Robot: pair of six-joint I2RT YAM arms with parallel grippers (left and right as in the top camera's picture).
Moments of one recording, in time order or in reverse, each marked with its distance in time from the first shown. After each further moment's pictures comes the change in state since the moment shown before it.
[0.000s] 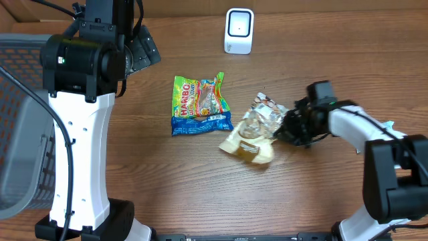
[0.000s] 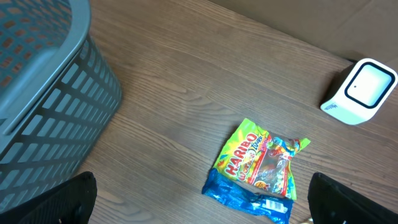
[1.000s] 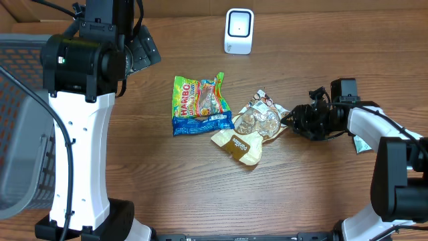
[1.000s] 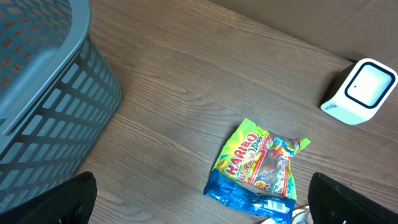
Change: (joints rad) left arm 0.000 0.000 0.000 0.000 0.000 0.000; right arm -0.114 -0.004 -0.032 0.107 -0.078 -0.170
